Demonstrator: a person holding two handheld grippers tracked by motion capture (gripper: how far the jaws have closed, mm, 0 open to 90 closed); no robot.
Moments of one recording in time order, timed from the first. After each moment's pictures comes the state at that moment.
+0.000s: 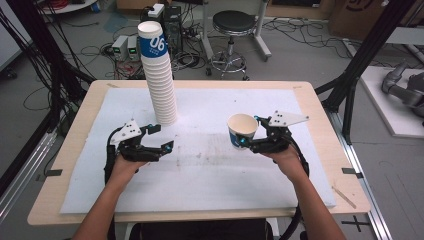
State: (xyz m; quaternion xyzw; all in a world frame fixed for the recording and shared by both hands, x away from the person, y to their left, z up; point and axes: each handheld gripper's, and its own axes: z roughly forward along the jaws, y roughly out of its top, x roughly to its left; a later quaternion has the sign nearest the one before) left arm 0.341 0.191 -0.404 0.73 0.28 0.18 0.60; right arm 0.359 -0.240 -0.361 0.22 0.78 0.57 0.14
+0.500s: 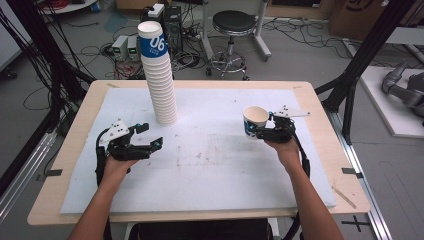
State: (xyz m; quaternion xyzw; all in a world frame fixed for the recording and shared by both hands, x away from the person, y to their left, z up) left arm 0.342 0.215 -0.411 0.71 0.32 0.19 0.60; right arm 0.404 -0.268 -0.396 0.36 0.75 0.51 0.20
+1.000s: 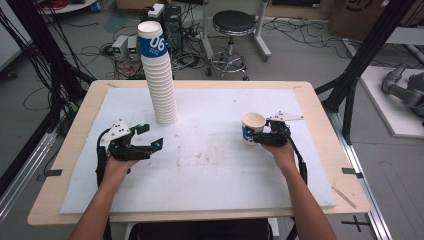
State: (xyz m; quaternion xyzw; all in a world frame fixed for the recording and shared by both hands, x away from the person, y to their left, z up) left arm 0.343 0.214 -0.412 0.71 0.32 0.19 0.59; right arm 0.411 -0.266 -0.425 0.39 0.76 0.49 0.18
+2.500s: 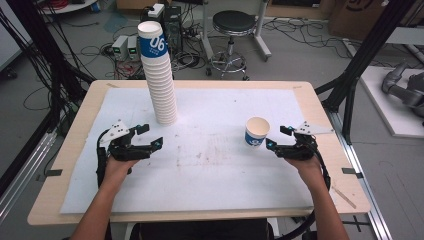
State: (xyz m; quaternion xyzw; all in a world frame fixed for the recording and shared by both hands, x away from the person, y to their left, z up) left arm 0.343 0.215 -0.415 0.70 0.33 0.19 0.60; right arm 0.351 -0.318 -0.399 0.37 0.76 0.49 0.21
